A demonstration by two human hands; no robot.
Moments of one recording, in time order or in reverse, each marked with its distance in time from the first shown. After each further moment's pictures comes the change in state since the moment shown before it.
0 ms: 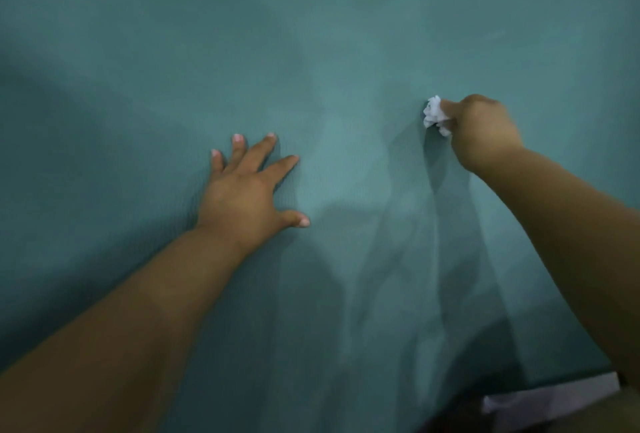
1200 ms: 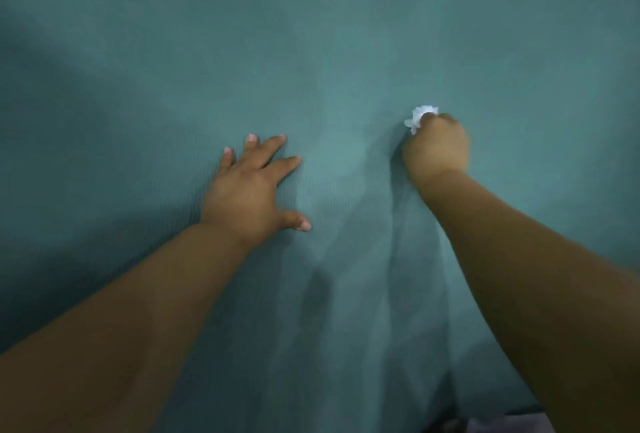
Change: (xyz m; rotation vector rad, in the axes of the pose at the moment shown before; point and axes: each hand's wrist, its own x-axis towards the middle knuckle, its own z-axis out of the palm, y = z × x) left_hand 0.002 -0.007 -0.001 -0.127 0.028 -0.023; right_hand 0.010 -0.068 0.023 0.058 0.133 0.157
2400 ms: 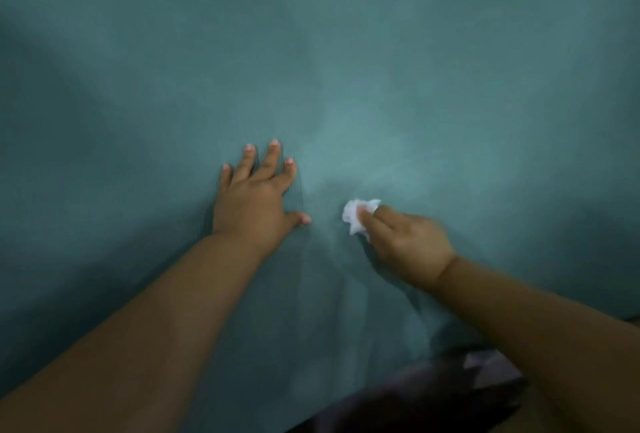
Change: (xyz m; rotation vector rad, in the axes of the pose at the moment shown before) left_hand -0.038 0.022 0.029 0.177 -0.075 -0.052; right_hand -0.169 0.039 0.013 0.050 -0.085 -0.720
